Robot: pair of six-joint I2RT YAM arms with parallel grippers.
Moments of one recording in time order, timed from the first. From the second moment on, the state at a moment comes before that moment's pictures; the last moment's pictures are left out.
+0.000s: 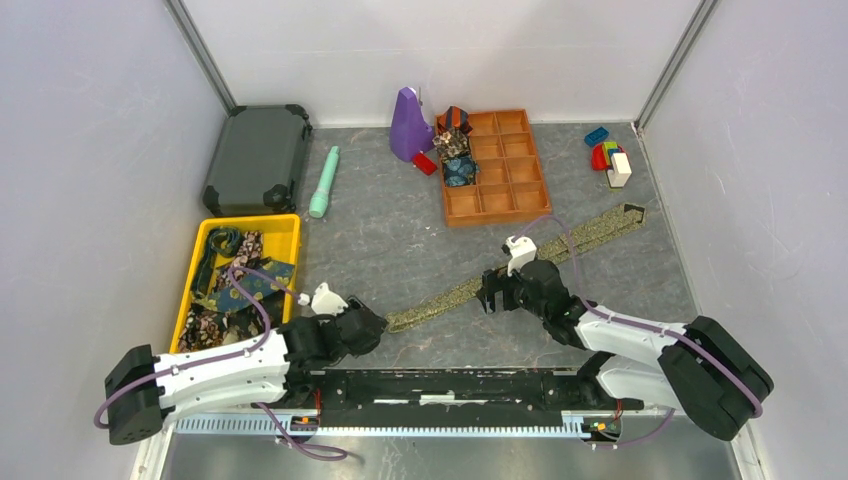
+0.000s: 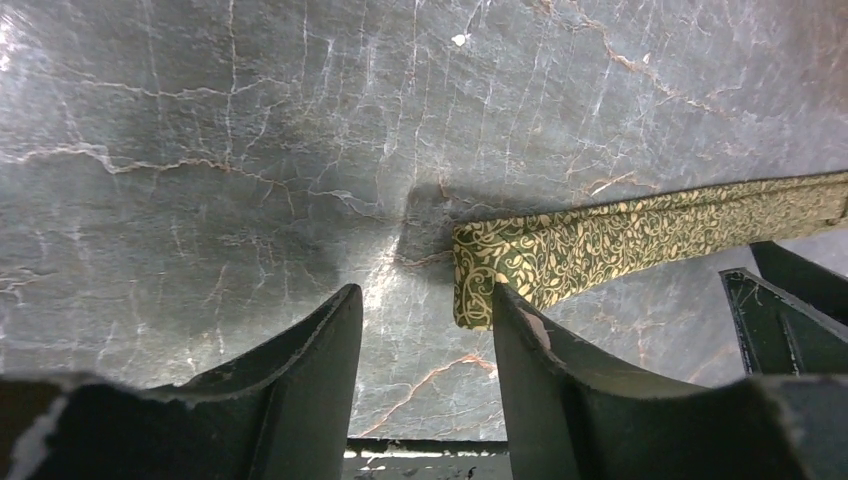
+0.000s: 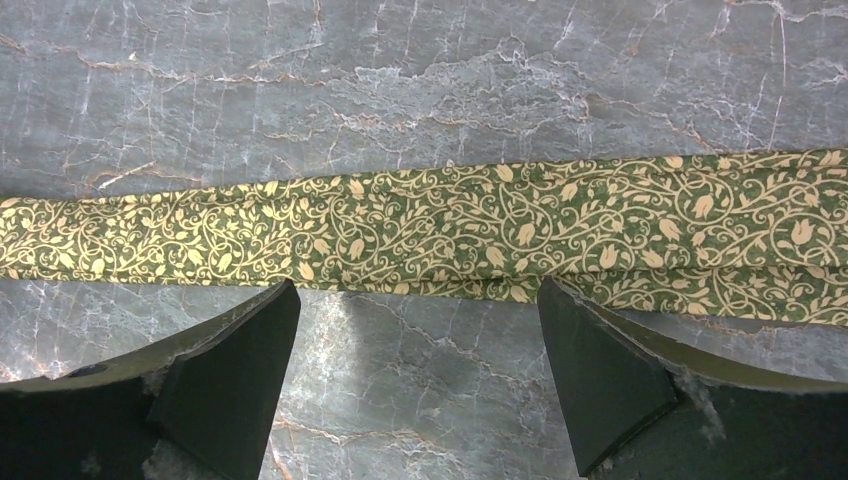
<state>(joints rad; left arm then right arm) -1.12 0.77 0.34 -0.62 -0.51 -1.69 0.68 1.15 0.26 0.32 0.08 0.28</state>
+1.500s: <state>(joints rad) -1.23 0.91 0.32 -0.48 -0.68 -1.83 0.68 1.17 0.24 0.37 0.07 0.27</state>
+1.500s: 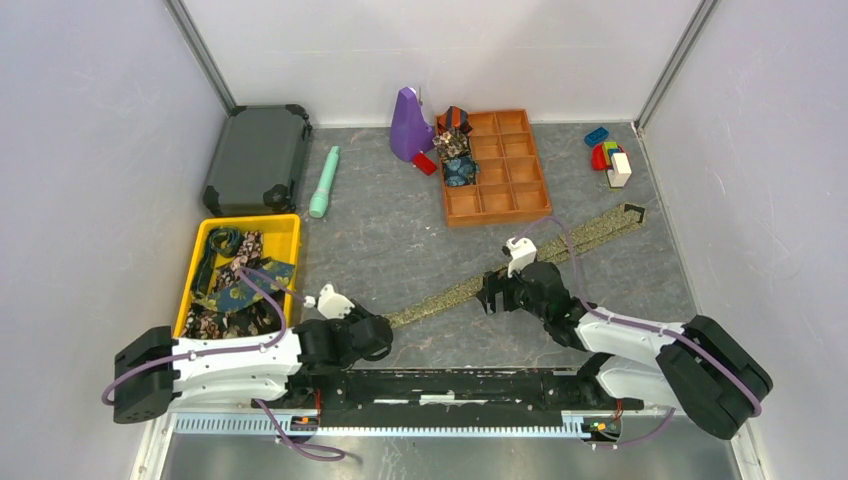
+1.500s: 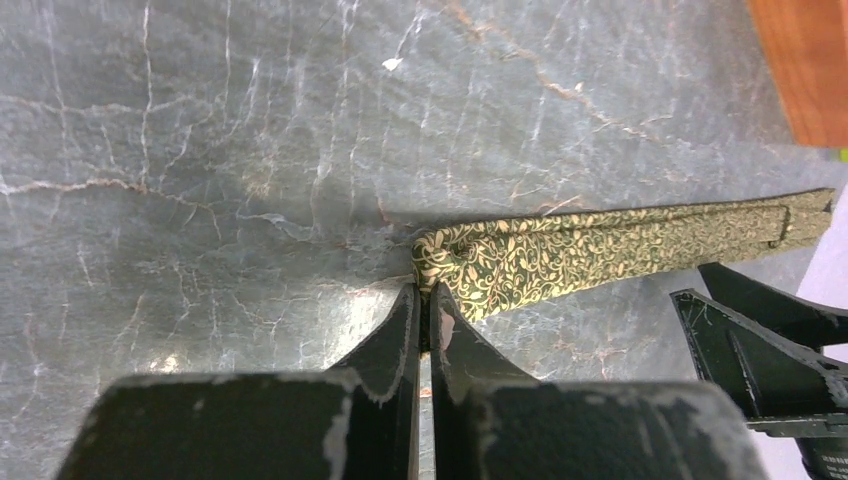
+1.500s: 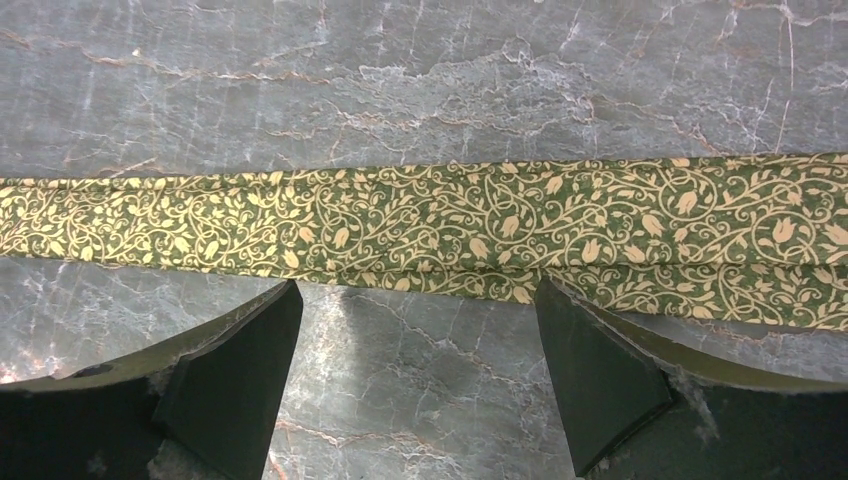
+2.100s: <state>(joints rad) -1.23 0.82 0.33 -0.59 -0.76 -1.65 0.85 1.17 0.34 0.48 -0.10 0.42</state>
